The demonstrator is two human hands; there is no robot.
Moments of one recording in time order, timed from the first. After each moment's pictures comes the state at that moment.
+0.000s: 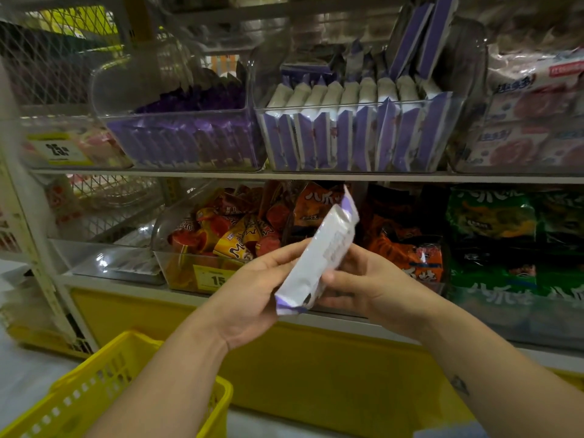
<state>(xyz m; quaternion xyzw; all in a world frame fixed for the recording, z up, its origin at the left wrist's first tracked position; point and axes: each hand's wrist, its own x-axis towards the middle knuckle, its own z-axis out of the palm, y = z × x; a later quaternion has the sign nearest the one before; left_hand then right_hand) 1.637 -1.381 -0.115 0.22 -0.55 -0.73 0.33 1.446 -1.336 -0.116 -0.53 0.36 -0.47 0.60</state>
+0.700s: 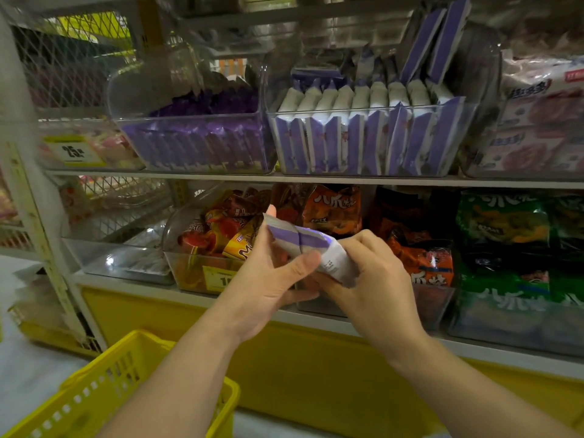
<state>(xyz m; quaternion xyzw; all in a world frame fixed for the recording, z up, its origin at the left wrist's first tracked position) 1.639 -1.383 -0.112 0.21 -0.59 -0.65 0.44 1.484 -1.329 -0.121 -0.67 0.54 -0.50 -0.07</state>
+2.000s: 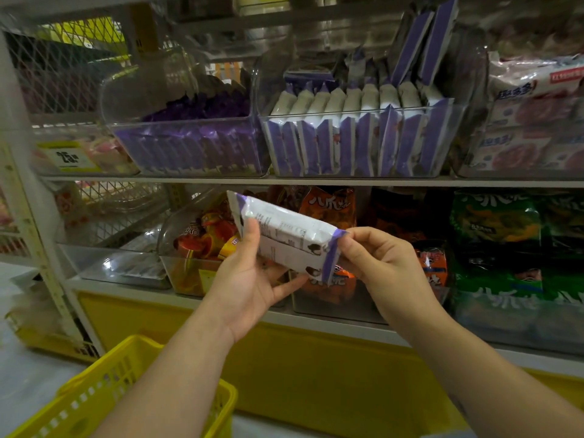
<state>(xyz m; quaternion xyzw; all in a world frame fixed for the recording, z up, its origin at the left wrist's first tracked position) 1.641 -1.395 -0.113 0.23 -0.41 -0.74 0.48 1.469 -1.325 -0.099 -0.56 0.43 -0.63 0.31</state>
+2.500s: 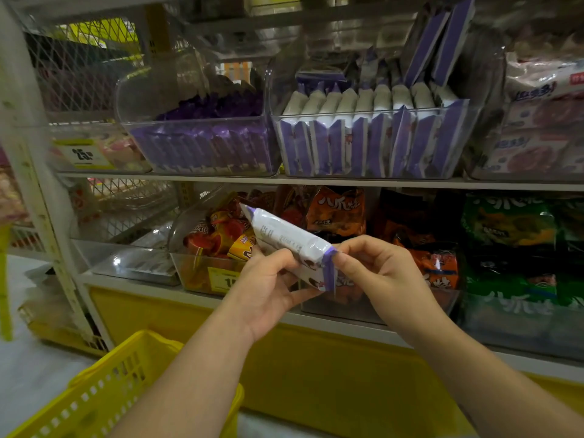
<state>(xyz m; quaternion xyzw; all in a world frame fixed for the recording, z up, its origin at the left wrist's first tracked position) 1.634 -1.391 -0.116 0.24 -0.43 -0.75 0.44 1.475 -1.322 -0.100 -0.61 0.43 -0.59 0.30</state>
